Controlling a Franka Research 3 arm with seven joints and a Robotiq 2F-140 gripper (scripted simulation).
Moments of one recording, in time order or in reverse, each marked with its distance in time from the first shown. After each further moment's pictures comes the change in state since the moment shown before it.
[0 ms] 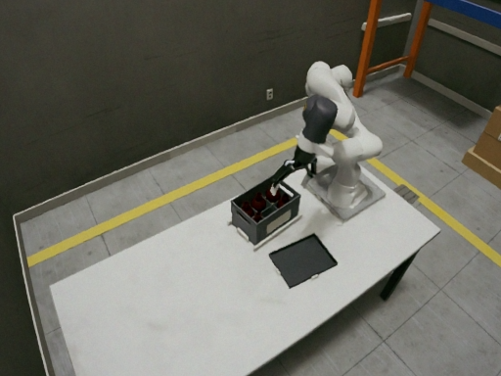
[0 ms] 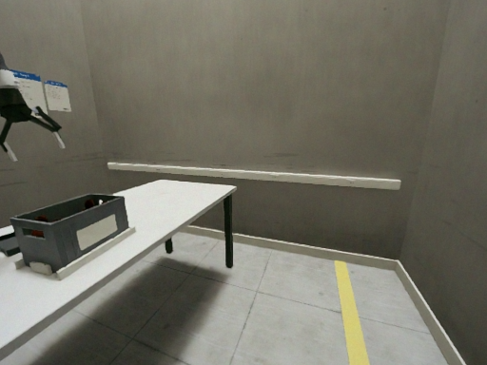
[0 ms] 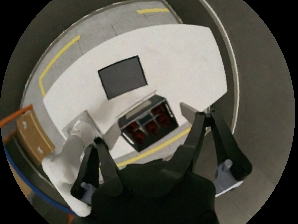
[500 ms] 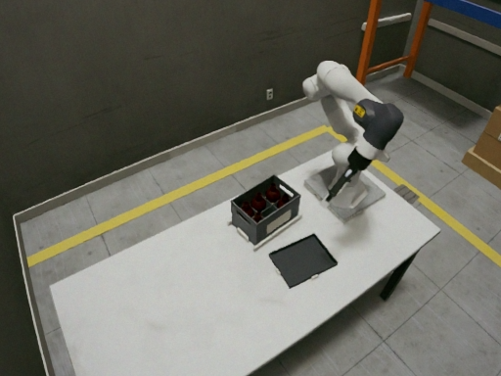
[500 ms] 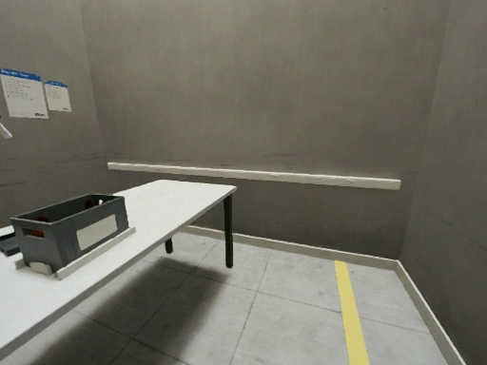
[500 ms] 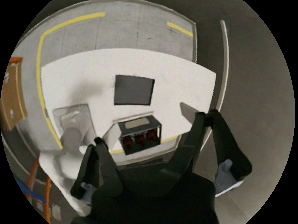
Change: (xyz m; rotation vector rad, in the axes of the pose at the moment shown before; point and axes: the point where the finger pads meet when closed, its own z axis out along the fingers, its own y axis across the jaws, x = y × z) arm 0.137 -0.081 -0.075 -0.188 -0.036 -0.447
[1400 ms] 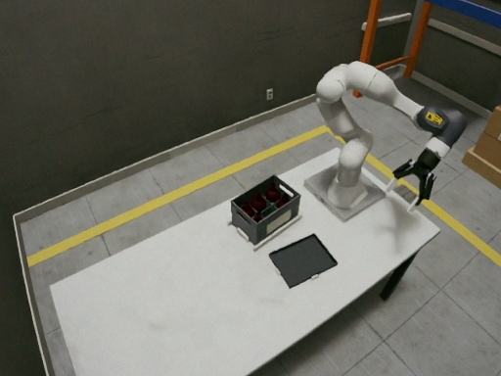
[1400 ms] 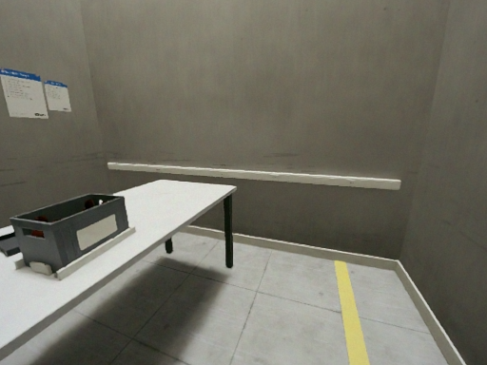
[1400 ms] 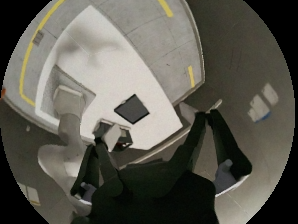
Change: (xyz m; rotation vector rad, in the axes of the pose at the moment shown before) arm 0.209 -0.179 -0.083 -0.314 -0.087 -0.814
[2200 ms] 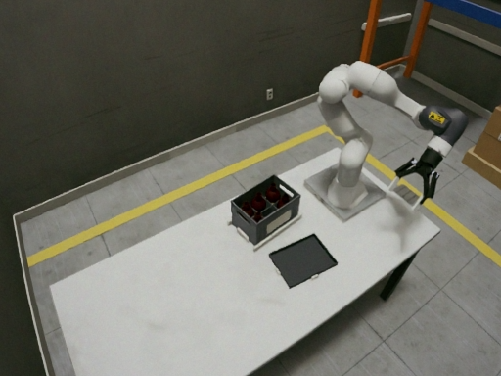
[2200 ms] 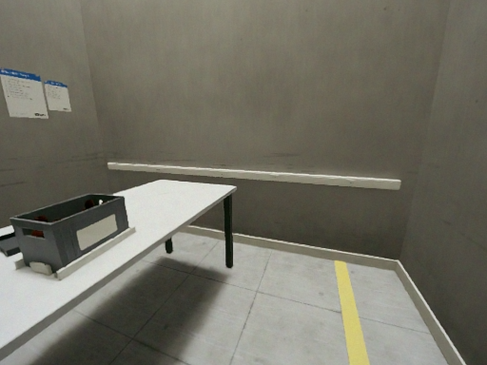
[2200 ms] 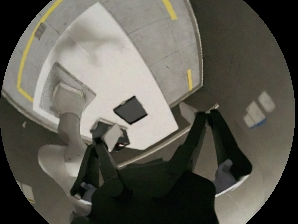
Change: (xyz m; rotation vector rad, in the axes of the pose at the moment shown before) arm 0.019 -0.004 -0.010 -0.031 -0.010 -0.062
